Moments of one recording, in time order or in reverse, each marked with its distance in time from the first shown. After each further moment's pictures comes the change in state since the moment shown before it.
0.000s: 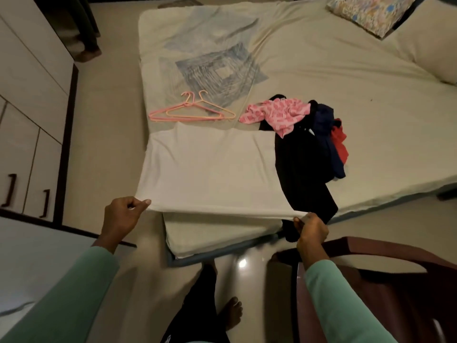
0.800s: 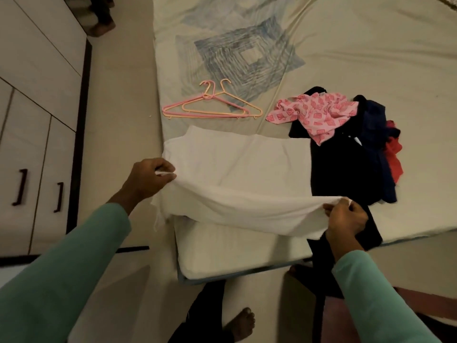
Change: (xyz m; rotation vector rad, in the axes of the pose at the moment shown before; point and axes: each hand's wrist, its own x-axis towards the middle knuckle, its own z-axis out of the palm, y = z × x) left_hand 0.178 0.061 0.010 0.218 -0.172 0.280; right_hand 0.042 -0.042 0.138 -0.297 0.019 -0.335
